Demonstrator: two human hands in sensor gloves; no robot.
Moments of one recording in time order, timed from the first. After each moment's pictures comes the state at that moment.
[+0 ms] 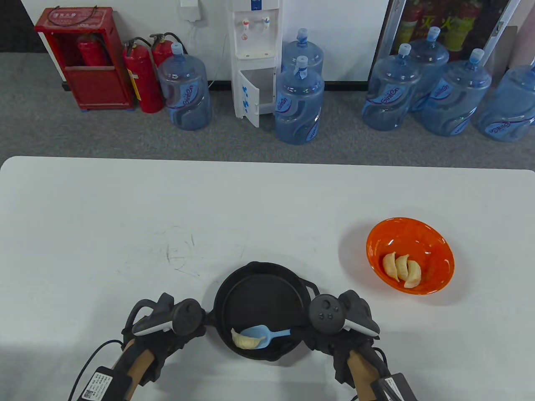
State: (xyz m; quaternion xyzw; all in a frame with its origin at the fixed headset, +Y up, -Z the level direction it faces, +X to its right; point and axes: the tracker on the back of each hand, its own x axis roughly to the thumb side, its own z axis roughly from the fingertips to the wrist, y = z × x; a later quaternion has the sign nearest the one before) left_hand -0.221 -0.767 -0.274 -0.19 -0.22 -0.02 0.96; right_hand 0.116 -0.733 -0.266 0.25 0.14 0.95 0.17
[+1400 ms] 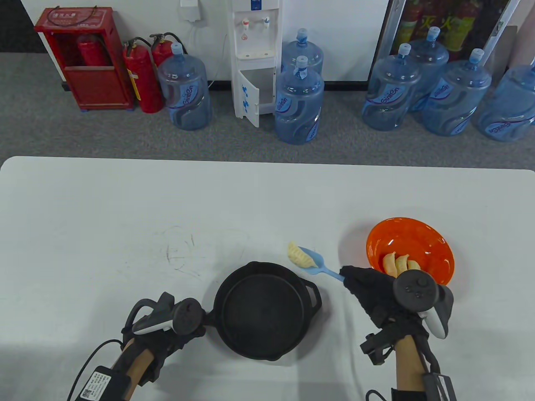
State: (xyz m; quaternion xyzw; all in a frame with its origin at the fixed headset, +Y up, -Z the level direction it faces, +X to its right) left_hand -0.221 -0.767 -0.275 -0.20 -0.23 -0.02 0.95; right_hand 0.240 -0.672 -0.279 0.03 -0.03 0.93 0.38
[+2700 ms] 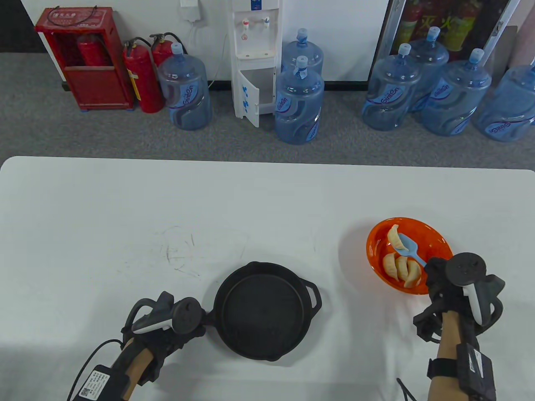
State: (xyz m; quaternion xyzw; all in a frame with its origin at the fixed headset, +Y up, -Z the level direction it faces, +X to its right) left_hand -0.222 -0.767 -0.275 -0.20 -0.23 -0.02 0.95; right_hand 0.354 -0.699 -0.311 -0.28 -0.03 0.94 0.18
